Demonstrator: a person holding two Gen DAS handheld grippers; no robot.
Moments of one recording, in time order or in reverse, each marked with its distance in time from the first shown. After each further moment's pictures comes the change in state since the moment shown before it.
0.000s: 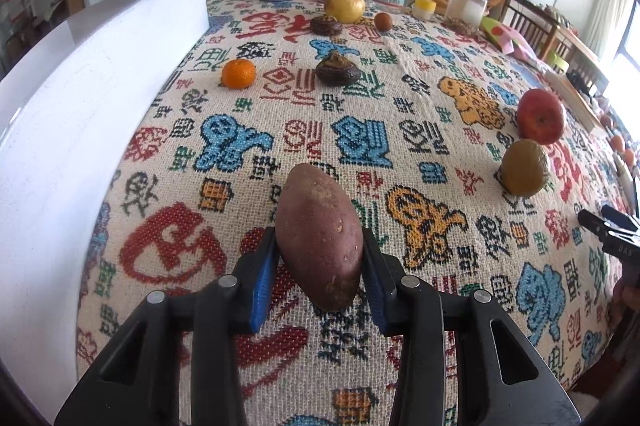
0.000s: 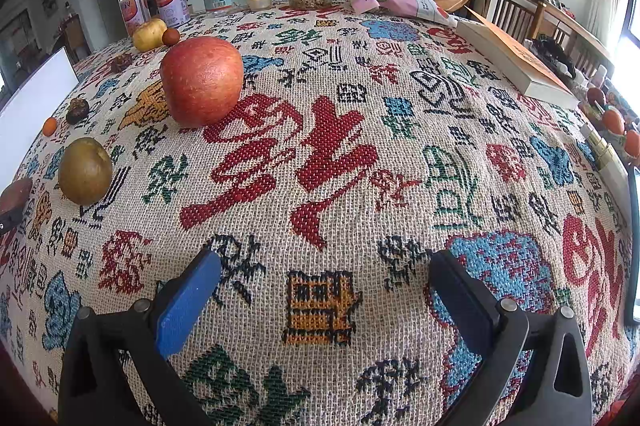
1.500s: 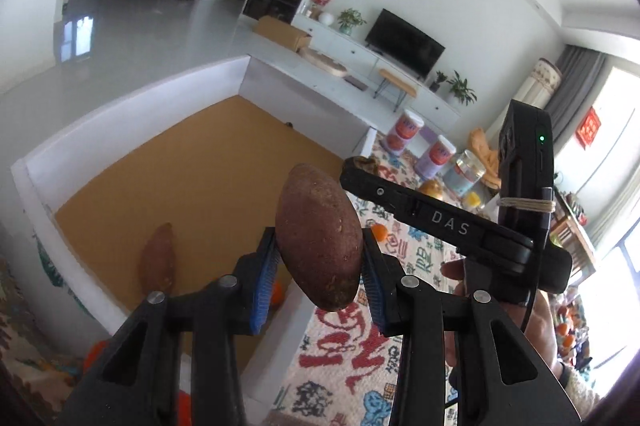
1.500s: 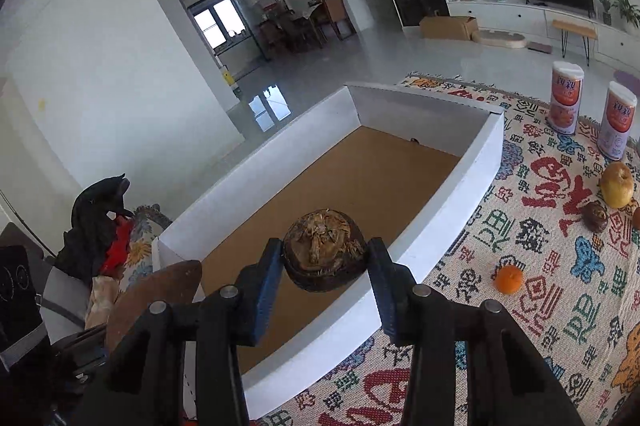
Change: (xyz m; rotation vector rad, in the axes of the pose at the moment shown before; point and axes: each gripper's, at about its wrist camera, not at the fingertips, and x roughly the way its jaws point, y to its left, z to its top) left arm -0.180 0.199 0.014 -0.537 -0.278 0.016; right arm -0.094 0.458 0.131 -0.445 0.000 0.882
